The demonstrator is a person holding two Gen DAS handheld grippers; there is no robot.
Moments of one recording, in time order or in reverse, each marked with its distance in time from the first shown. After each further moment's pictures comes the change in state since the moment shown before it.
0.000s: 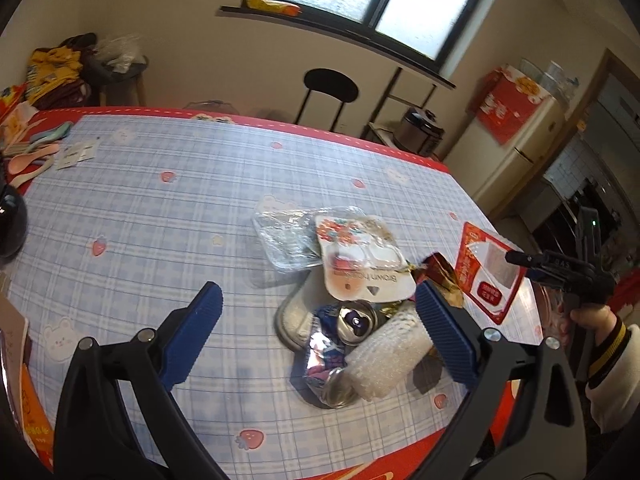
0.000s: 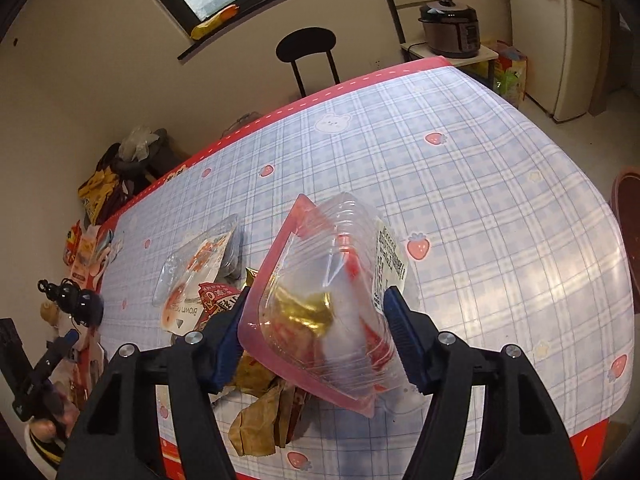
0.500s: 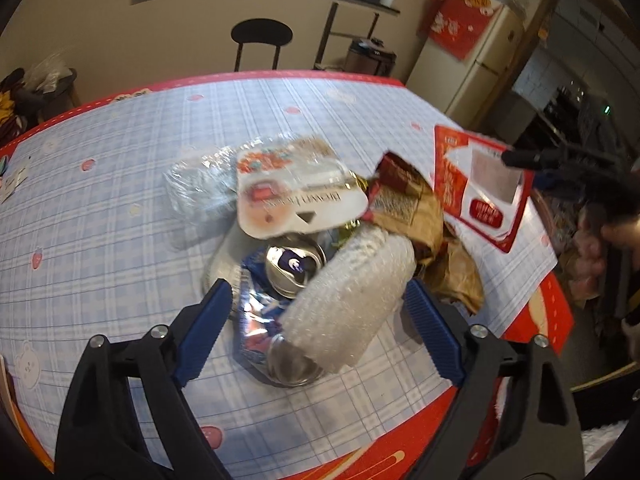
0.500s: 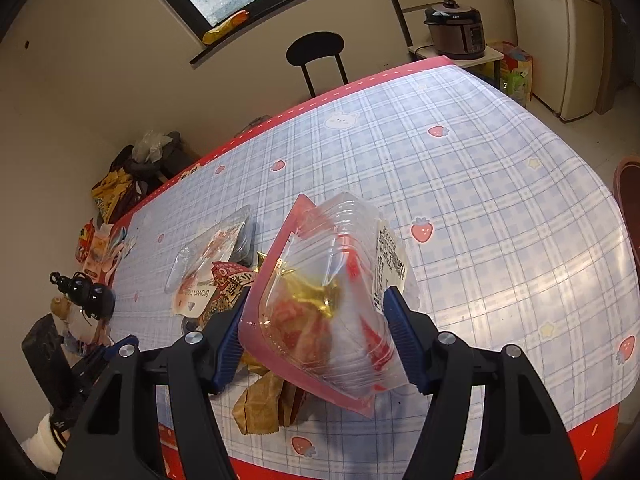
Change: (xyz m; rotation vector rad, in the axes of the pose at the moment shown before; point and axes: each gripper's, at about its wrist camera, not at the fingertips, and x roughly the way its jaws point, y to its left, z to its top) left arm 0.071 -0.067 -0.051 0.243 0.177 -0.050; right arm -0.015 -0.004 -0.024 -0.015 -0.013 0.061
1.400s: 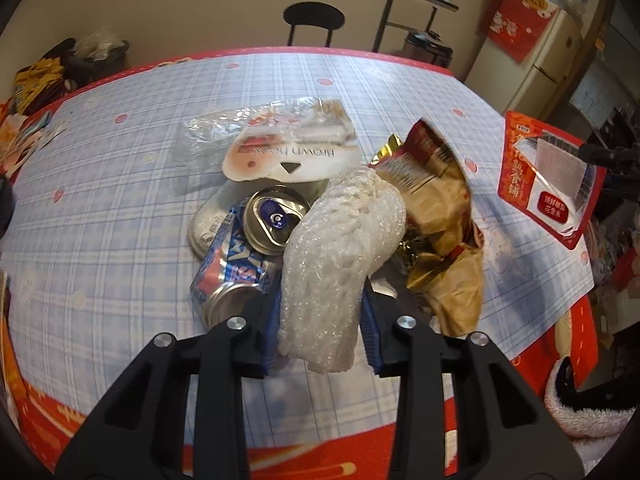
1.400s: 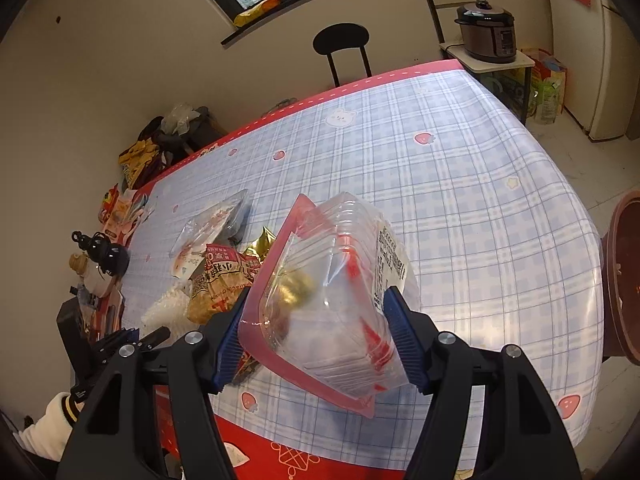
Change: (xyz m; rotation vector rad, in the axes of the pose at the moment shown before) left arm 0.013 -0.042 -0.027 -0.164 0.017 0.210; right arm -0.034 -0.065 0.023 -0.123 0.080 0.110
